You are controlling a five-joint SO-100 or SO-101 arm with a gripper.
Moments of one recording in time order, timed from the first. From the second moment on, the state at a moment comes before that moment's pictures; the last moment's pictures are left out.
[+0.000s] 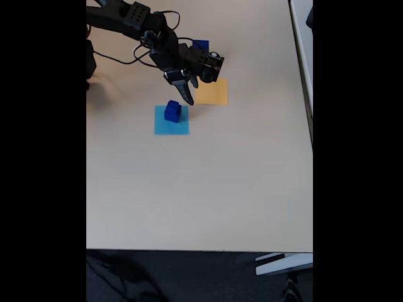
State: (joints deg) arm 19.6 90.8 99.6 47.6 83.7
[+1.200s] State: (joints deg) arm 21.0 93.1 104.9 51.9 78.5
